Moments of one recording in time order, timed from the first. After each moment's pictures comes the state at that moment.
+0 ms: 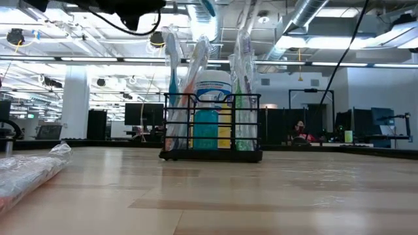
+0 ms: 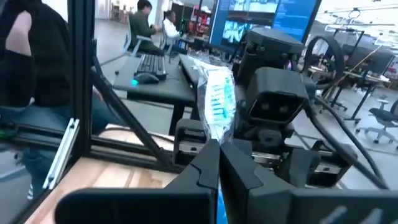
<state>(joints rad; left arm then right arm) -0.23 1.00 0.54 0.33 -0.21 0.06 0.34 1.74 1.30 0.40 0.36 -0.19</state>
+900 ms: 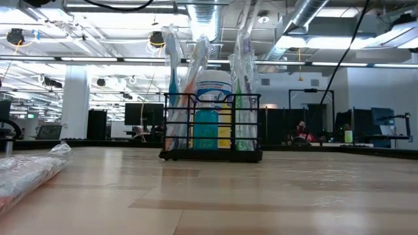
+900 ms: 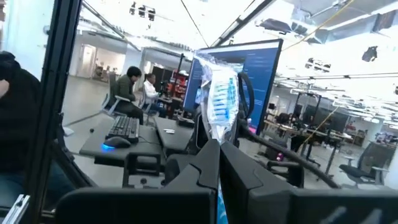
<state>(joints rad) -0.23 1.00 0.54 0.73 -0.12 0.21 0.28 1.73 1.30 0.70 0.32 -0.32</state>
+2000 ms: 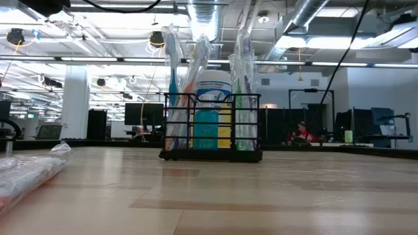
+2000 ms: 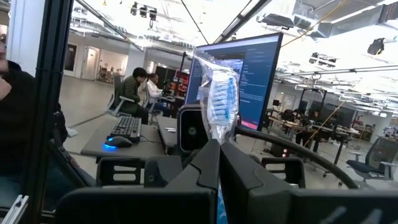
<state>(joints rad) -0.22 1.17 0.54 1.05 -0.13 0.27 0.23 1.73 1.30 0.68 0.26 -0.28</state>
